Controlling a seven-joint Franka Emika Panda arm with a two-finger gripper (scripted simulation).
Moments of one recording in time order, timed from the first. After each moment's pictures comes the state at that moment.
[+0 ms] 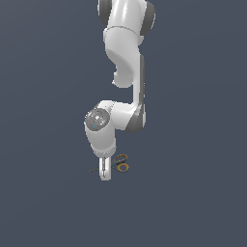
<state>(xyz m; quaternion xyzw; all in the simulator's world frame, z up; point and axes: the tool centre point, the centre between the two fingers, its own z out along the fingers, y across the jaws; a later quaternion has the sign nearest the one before) 0.077 -0.071 0.059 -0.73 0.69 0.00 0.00</state>
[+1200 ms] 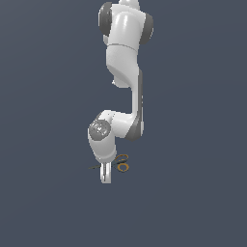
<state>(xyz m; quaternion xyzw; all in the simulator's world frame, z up) 0.077 -0.073 0.010 -0.72 0.69 0.00 0.00</state>
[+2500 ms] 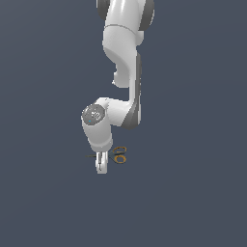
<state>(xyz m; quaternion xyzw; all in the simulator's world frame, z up) 0.052 -0.087 0.052 -0.72 0.69 0.00 0.00</state>
